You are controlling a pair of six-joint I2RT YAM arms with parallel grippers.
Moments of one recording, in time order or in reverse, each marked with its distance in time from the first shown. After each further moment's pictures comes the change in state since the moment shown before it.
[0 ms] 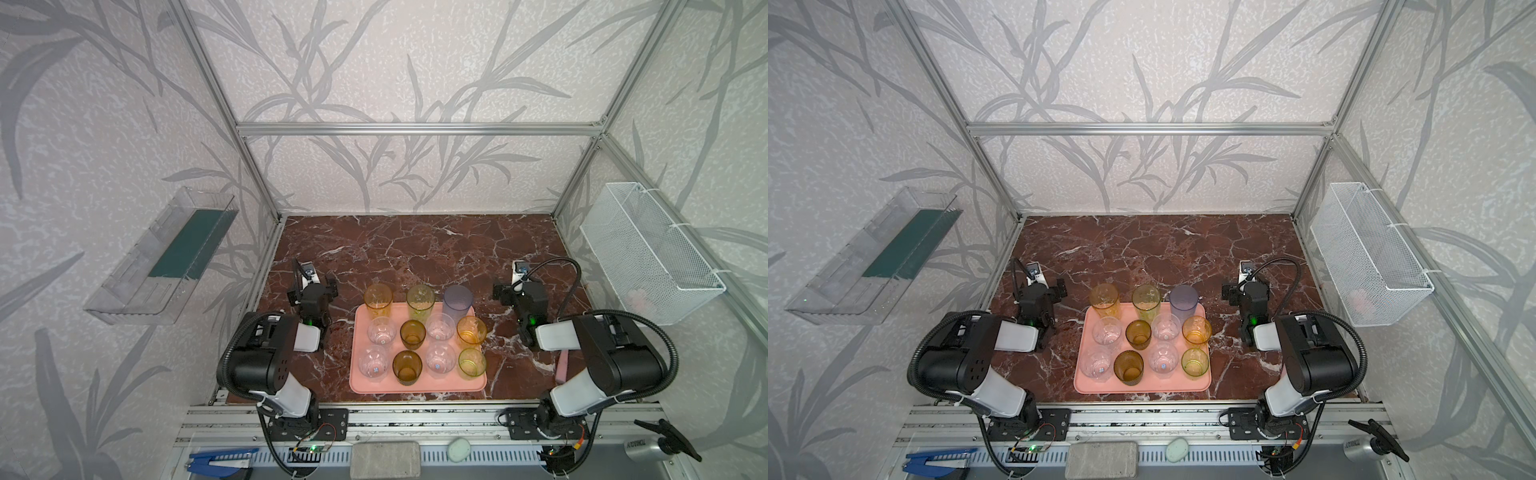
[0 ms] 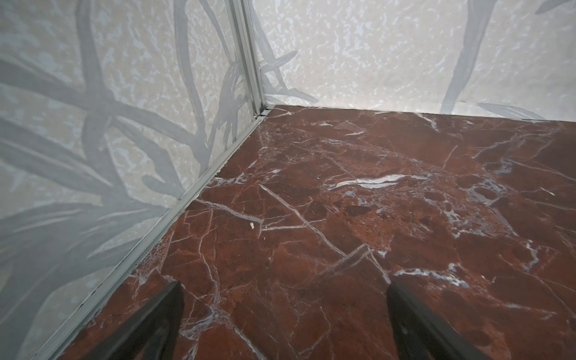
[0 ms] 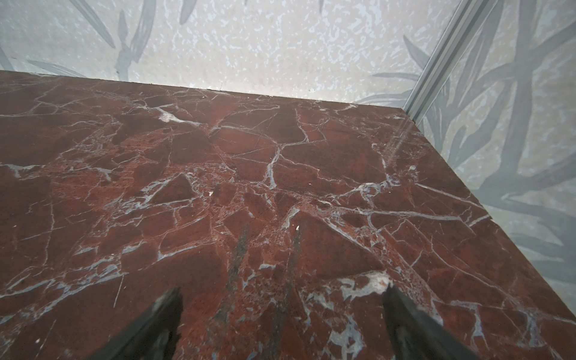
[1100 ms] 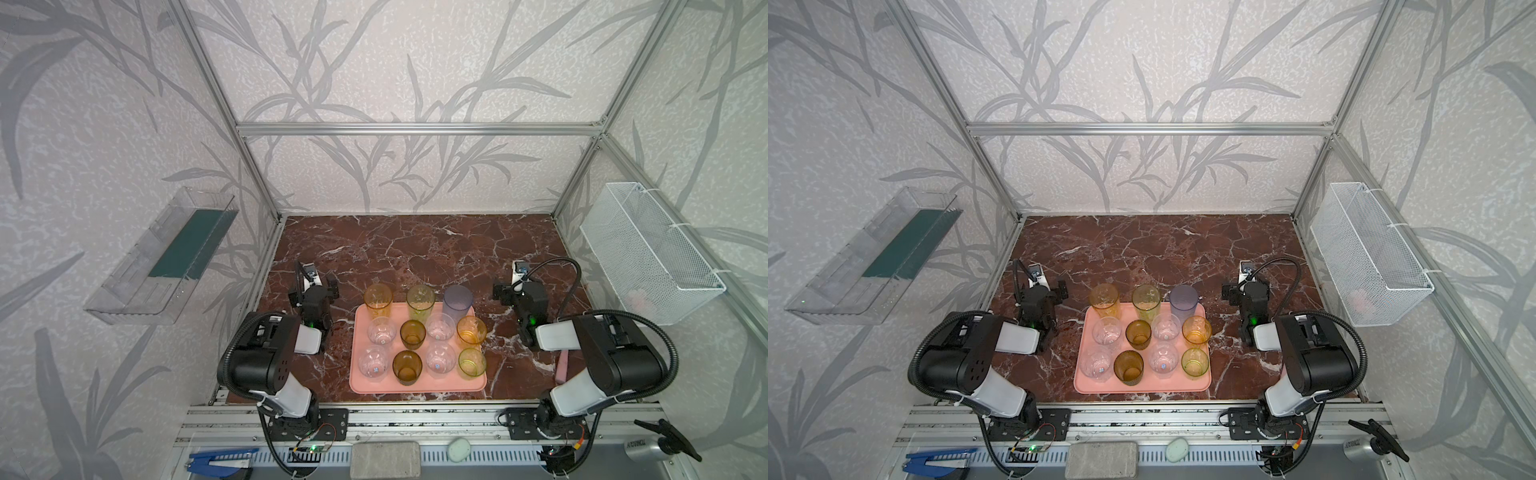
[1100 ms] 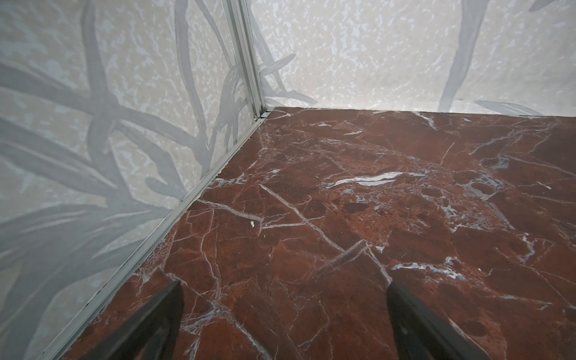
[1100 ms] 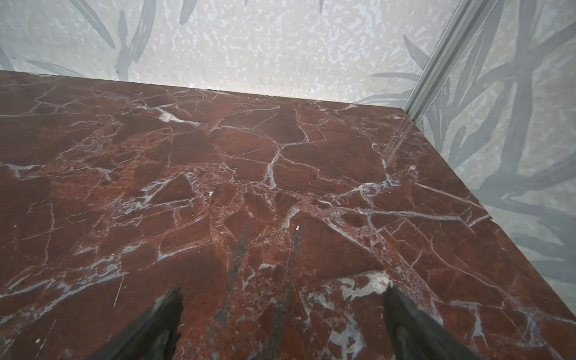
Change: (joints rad) left arm -0.027 0.002 -0.026 0.035 -0.025 0.023; right arm 0.000 0.000 0.000 0.000 0.000 0.000
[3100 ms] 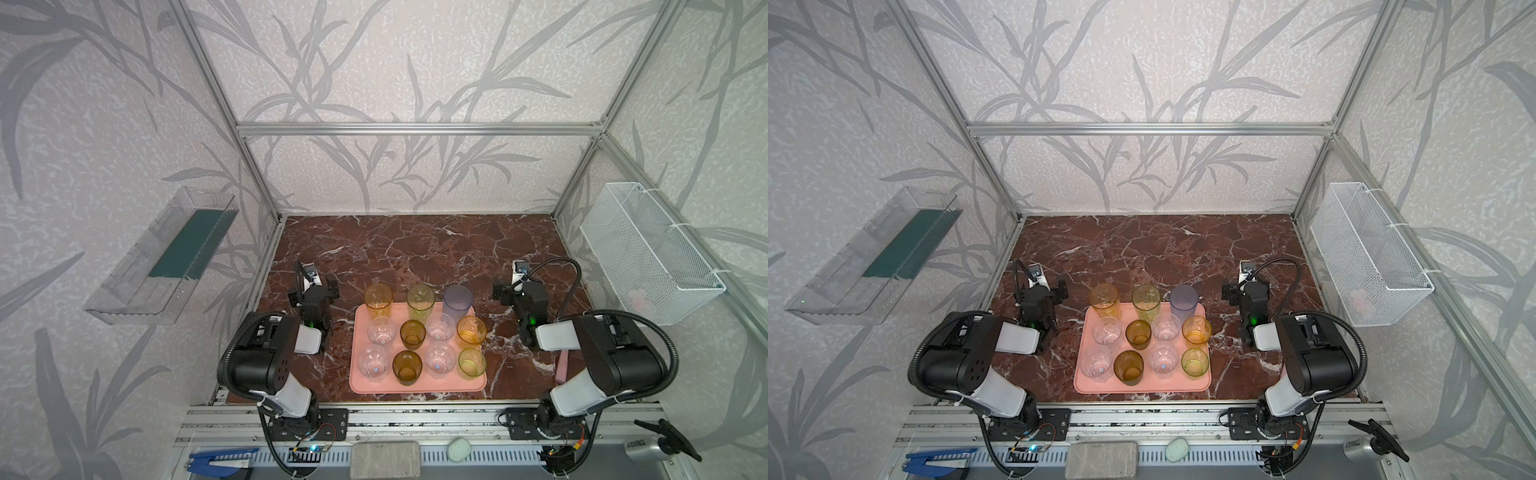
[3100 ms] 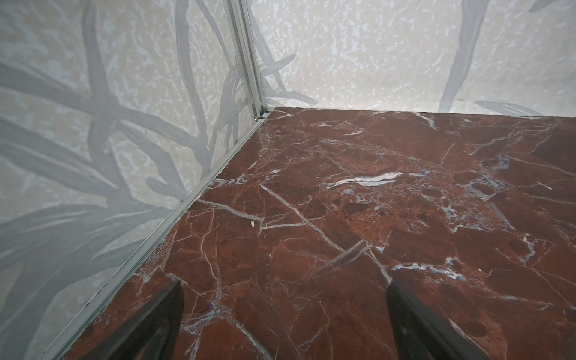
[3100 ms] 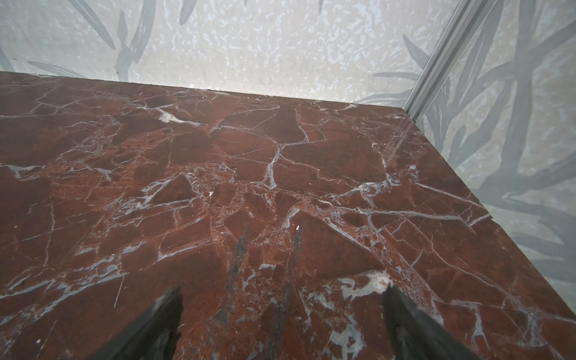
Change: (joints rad) left arm 0.000 0.000 0.000 0.001 -0.001 0.000; right arm 0.000 0.000 0.000 0.000 0.000 0.003
